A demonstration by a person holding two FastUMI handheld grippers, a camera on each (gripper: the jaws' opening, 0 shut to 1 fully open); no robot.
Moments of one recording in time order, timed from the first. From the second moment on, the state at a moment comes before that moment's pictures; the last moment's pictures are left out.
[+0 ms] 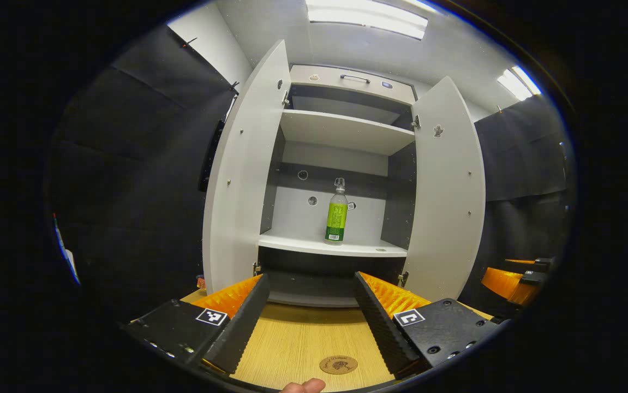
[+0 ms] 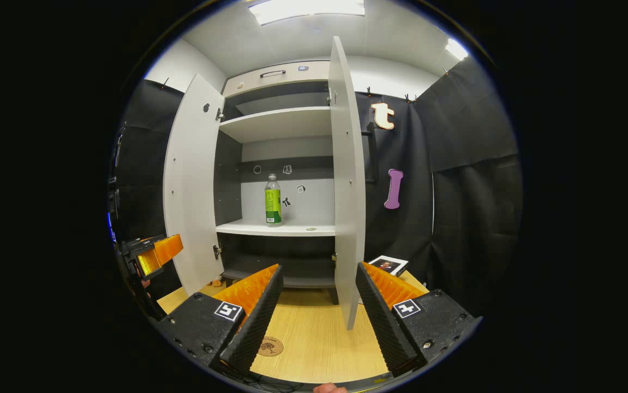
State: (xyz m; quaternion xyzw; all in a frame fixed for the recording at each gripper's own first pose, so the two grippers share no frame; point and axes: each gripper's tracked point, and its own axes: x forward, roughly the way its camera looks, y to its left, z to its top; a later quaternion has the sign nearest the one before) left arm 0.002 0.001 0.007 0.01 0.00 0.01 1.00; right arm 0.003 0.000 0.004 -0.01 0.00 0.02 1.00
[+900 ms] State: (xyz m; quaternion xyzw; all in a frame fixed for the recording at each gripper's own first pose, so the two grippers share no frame) left arm 0.123 -0.056 0.047 0.00 0.00 -0.10 1.00; right arm 0.005 -0.018 0.009 0.00 0.00 0.00 1.00
